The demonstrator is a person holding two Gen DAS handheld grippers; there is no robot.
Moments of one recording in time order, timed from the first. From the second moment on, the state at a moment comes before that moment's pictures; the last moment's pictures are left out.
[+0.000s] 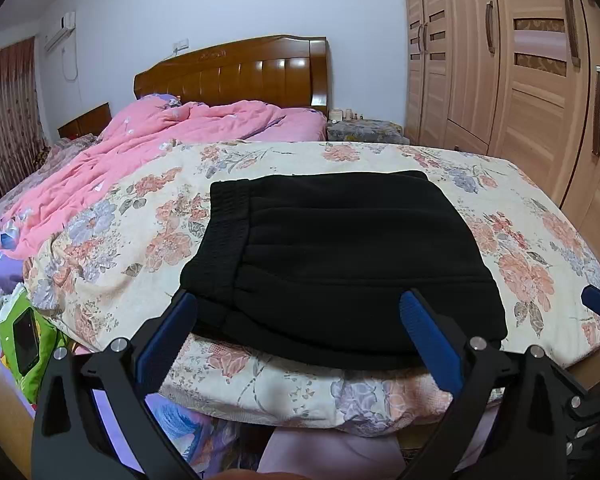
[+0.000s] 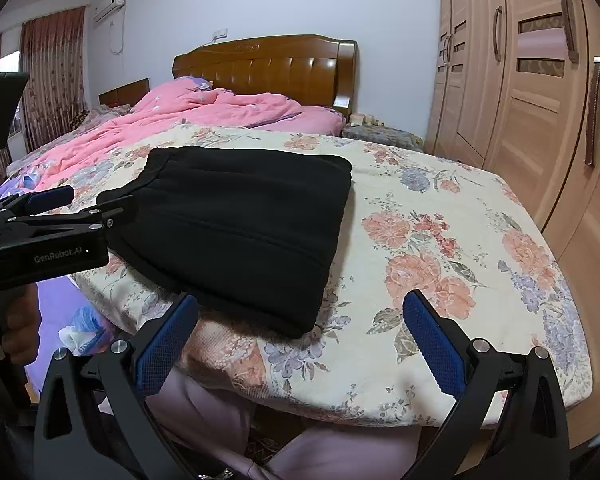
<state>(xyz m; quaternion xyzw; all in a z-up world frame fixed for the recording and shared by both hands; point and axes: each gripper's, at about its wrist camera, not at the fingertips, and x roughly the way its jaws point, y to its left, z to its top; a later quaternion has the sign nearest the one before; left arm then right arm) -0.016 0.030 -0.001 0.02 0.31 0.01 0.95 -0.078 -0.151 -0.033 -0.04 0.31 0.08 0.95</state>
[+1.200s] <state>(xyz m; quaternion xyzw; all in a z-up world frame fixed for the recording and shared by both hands) -0.016 0.028 -0.003 0.03 0.32 0.00 0.95 -0.077 -0.151 -0.035 -0.04 0.31 0.08 0.95</state>
